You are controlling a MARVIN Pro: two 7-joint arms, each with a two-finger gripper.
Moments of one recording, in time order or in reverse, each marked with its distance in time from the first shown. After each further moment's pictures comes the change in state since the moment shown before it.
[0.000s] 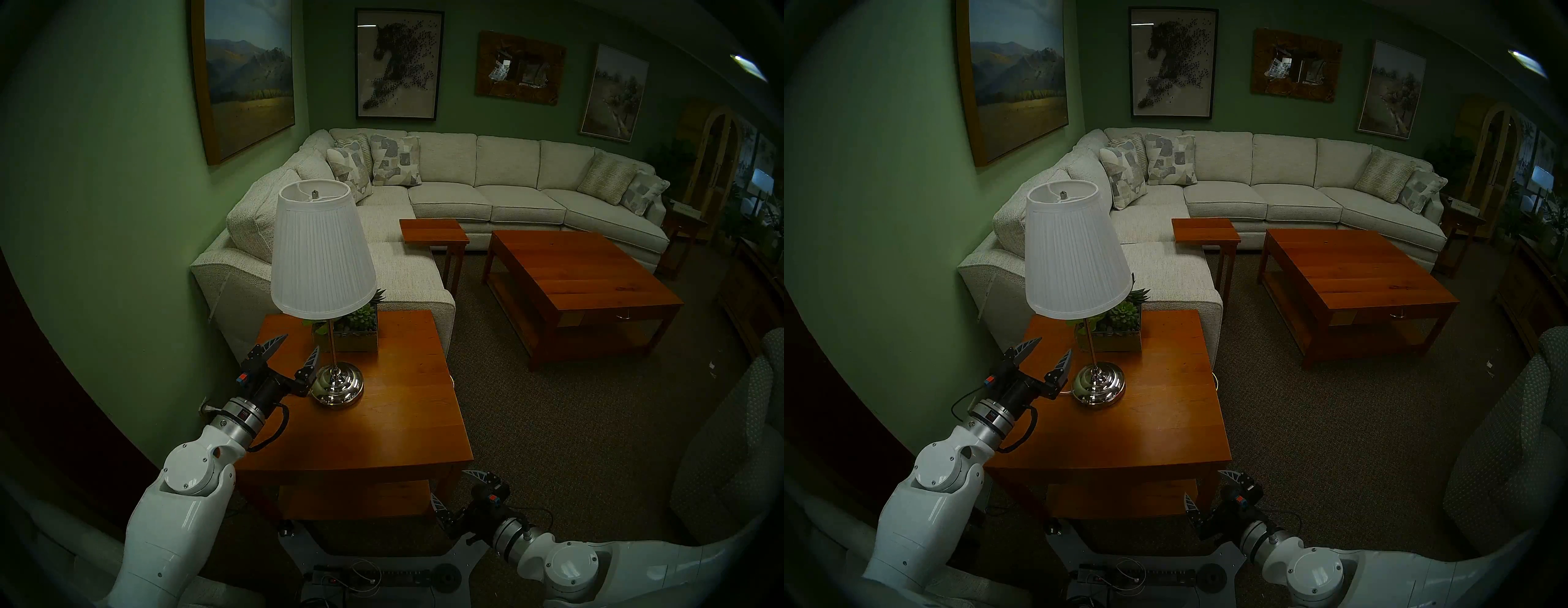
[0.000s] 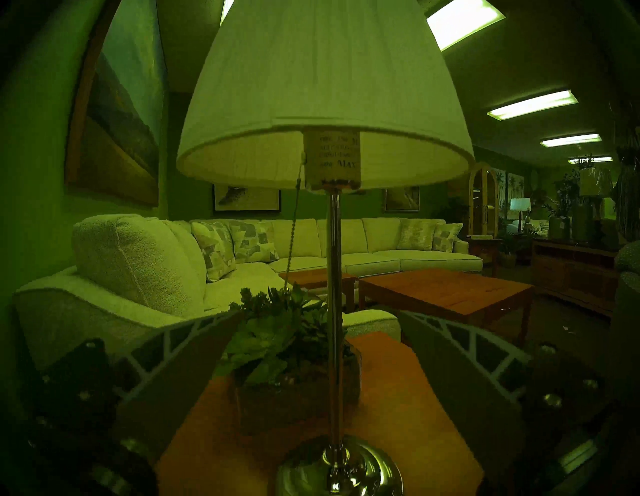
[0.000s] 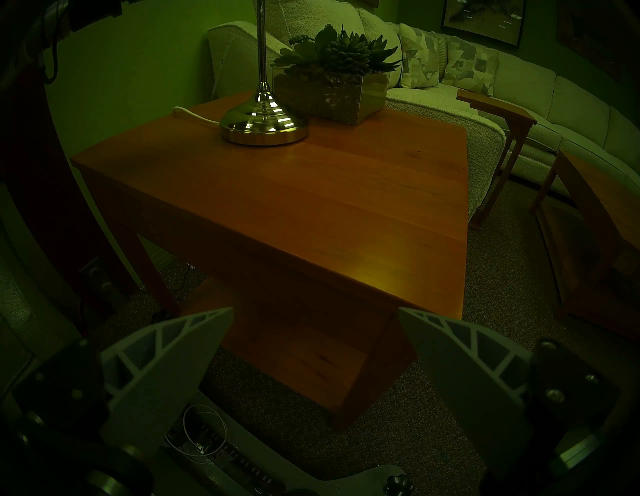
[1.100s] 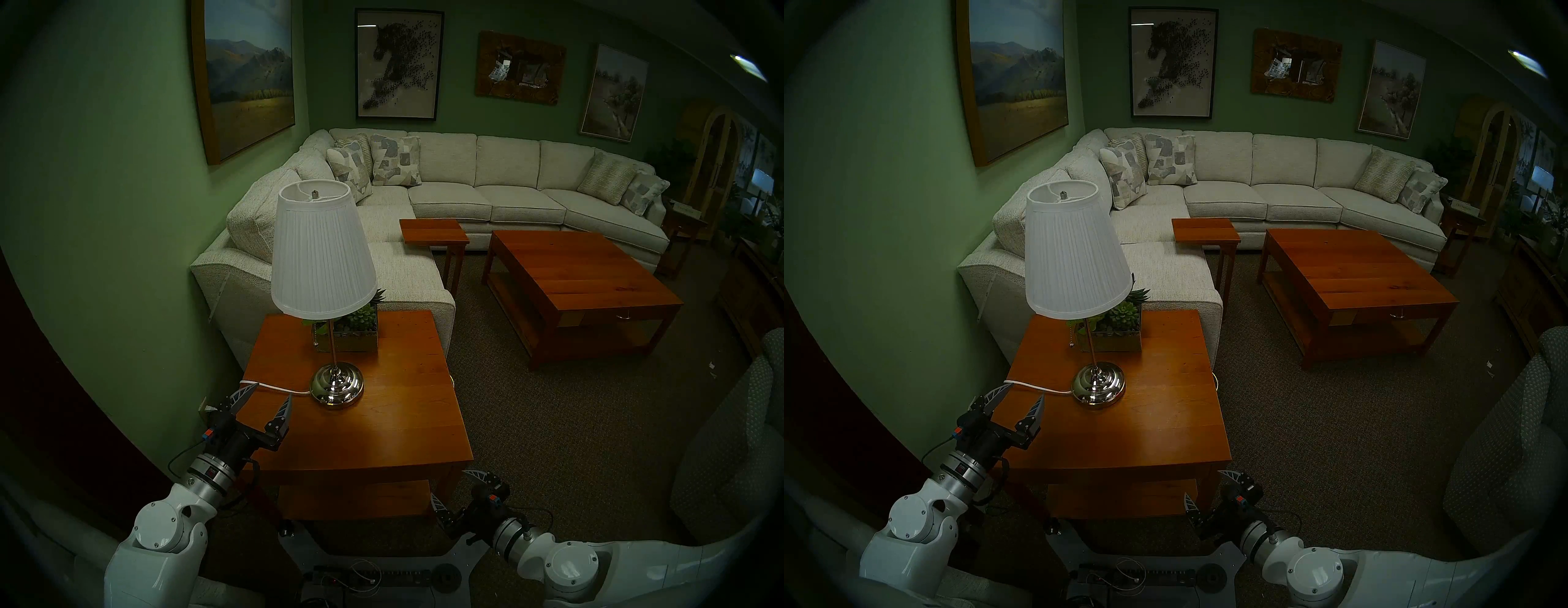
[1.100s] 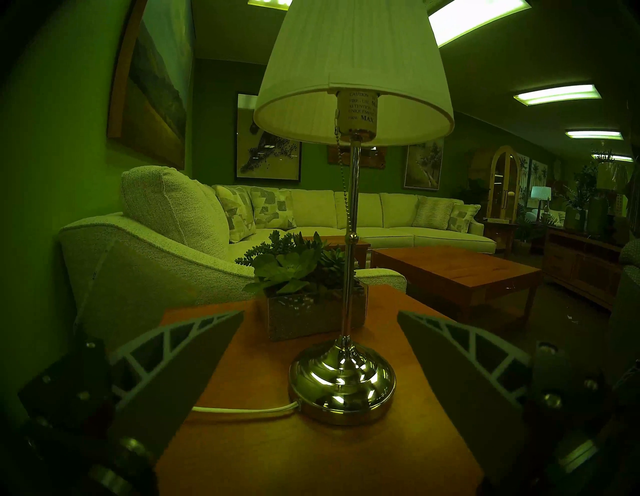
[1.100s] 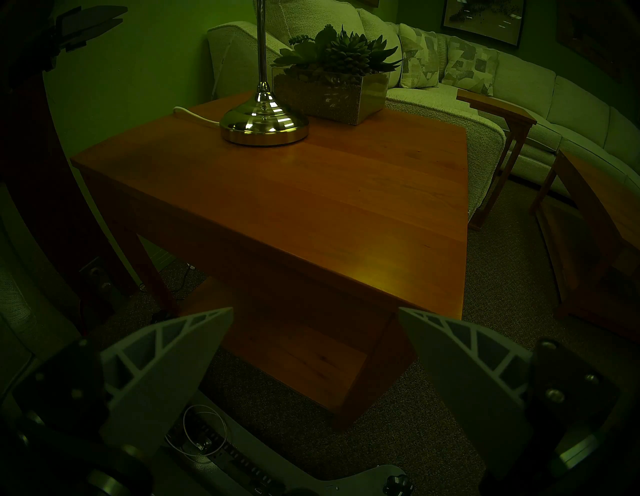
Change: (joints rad) left arm 0.244 -0.014 -0.099 -0.068 -0.056 -0.063 -0.025; right arm 0.000 0.000 0.000 0.000 0.000 0.000 0.000
